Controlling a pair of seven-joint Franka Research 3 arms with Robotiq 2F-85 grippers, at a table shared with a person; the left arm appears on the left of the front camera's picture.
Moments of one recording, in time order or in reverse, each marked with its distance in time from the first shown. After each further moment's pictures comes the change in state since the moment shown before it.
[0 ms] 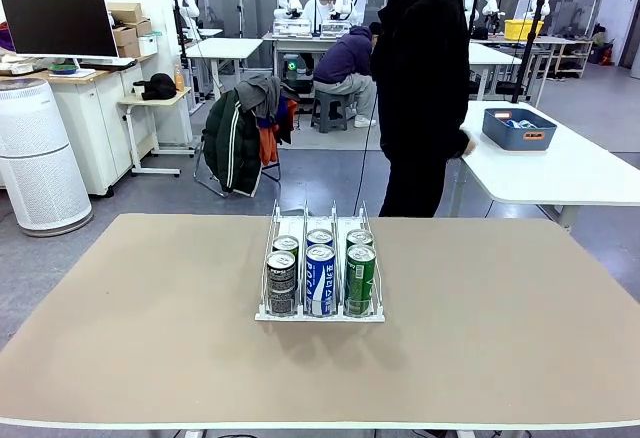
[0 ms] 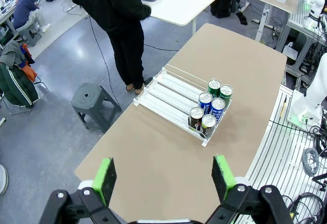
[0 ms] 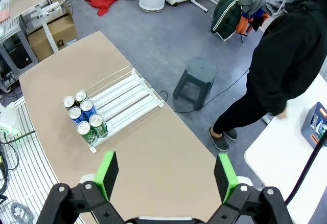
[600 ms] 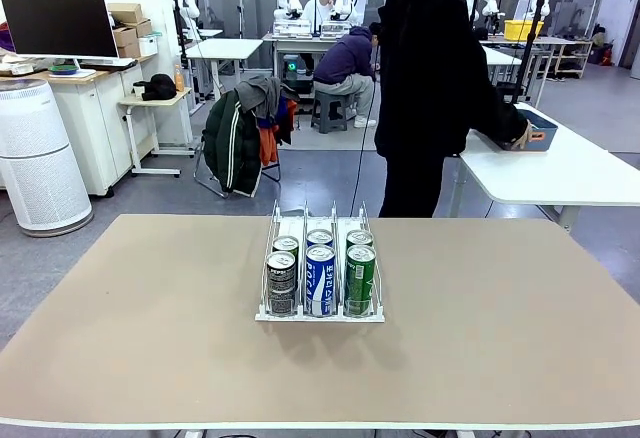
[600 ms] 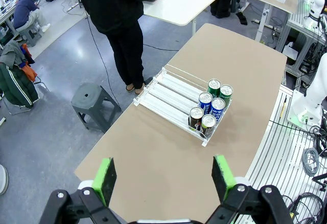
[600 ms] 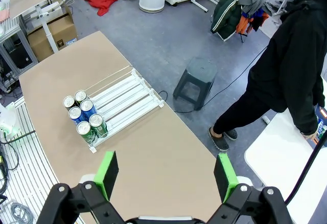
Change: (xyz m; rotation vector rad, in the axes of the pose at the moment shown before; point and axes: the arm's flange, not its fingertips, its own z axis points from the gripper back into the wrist) left arm 0.000 0.000 0.000 0.000 0.000 0.000; right arm 0.000 0.000 0.000 0.000 0.000 0.000
